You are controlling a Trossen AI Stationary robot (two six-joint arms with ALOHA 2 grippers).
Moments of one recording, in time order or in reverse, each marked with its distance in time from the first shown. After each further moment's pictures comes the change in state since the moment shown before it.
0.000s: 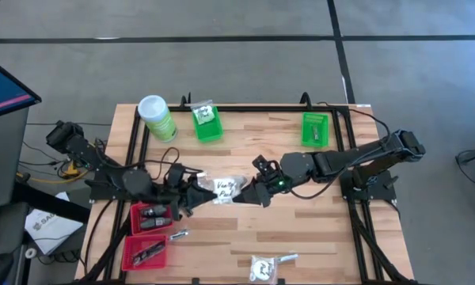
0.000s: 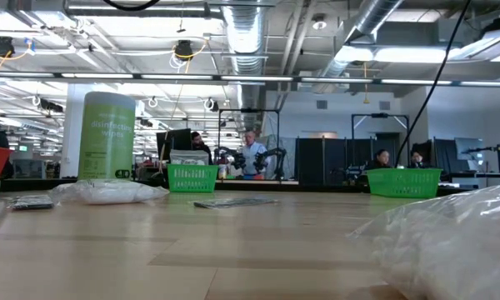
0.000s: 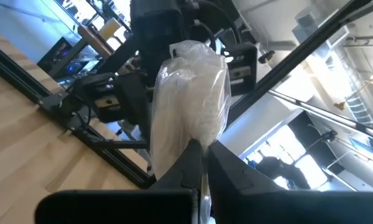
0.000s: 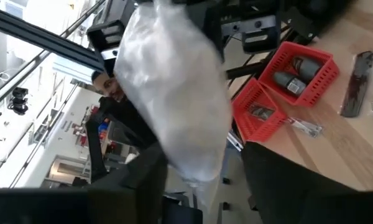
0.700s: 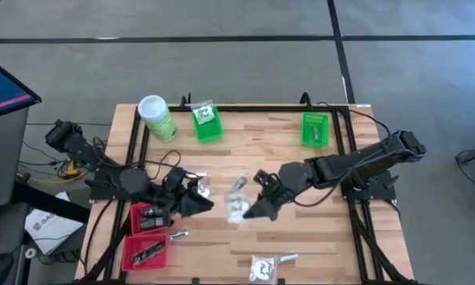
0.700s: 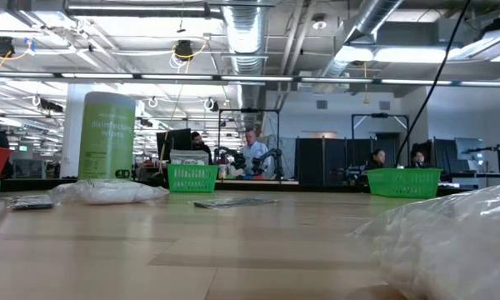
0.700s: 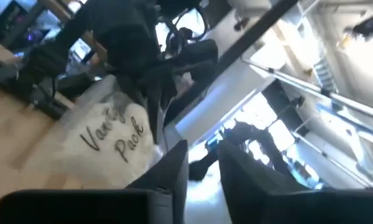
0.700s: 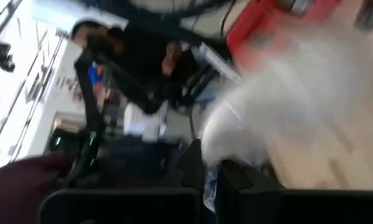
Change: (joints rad) left arm -0.020 -0.034 0.000 -0.053 0.161 -0.006; right arm 0.051 -0.003 0.000 -0.143 -0.158 0.051
